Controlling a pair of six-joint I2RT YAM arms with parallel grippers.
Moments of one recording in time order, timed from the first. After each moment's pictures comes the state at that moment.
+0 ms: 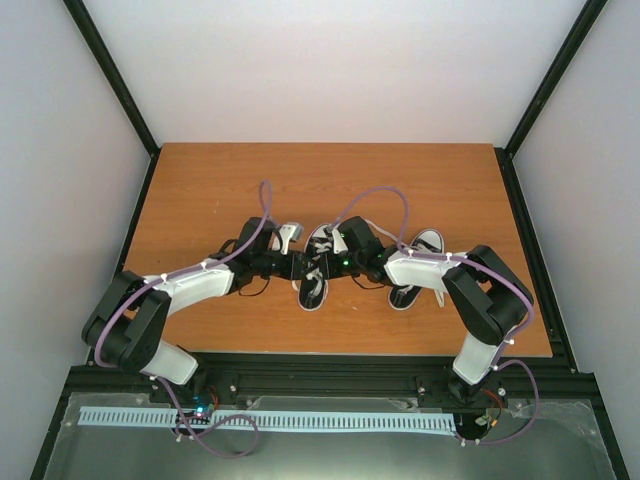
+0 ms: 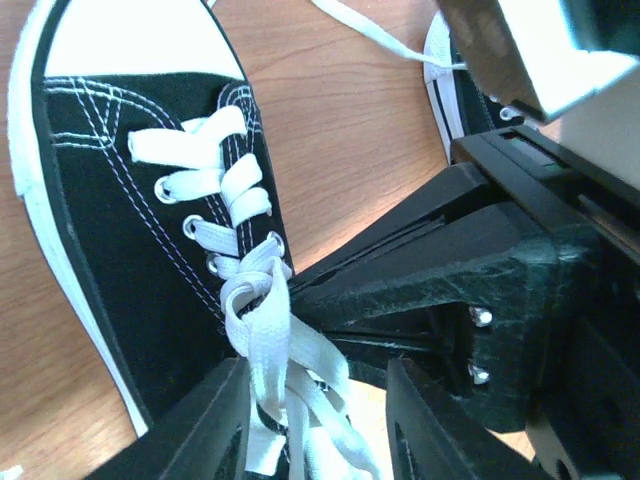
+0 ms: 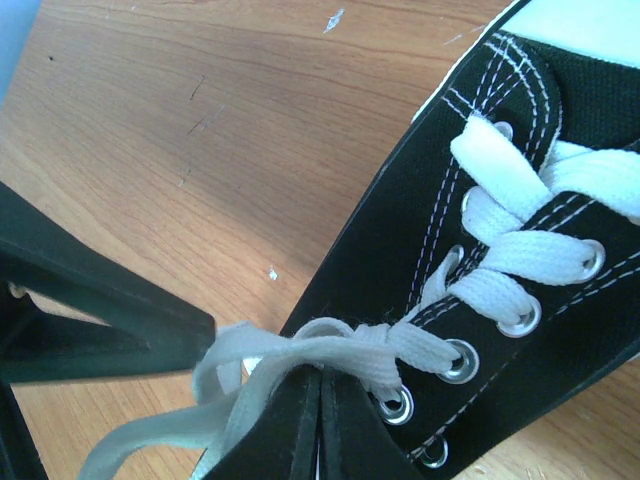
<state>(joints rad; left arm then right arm) -0.53 1.48 0.69 0.05 0.50 -0.43 0.72 1.73 0.91 0.05 -0.35 0.51</state>
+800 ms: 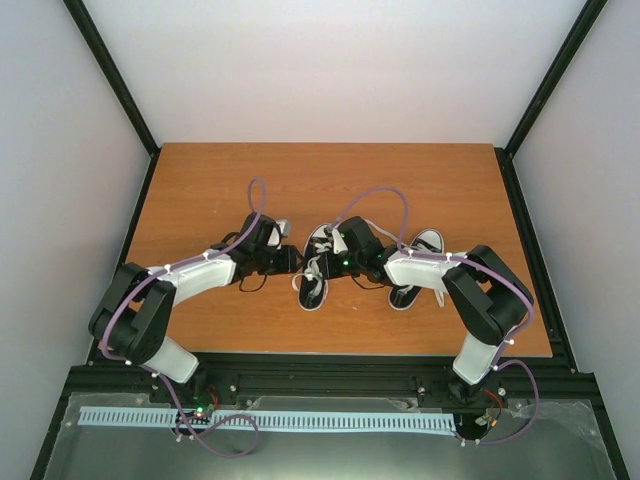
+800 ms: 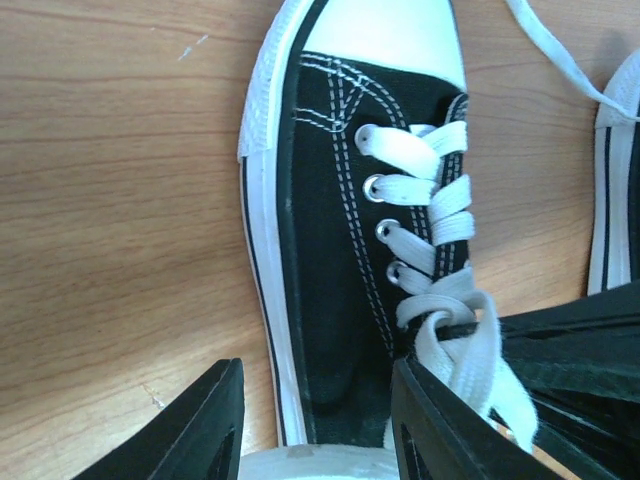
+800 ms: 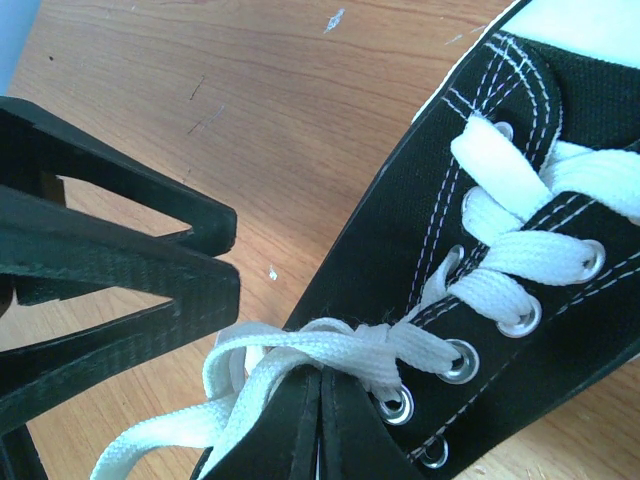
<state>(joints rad) -0.50 1.52 0.77 -0.13 0.32 -0.56 0.72 1.73 0.91 0.05 -0.35 0.51</state>
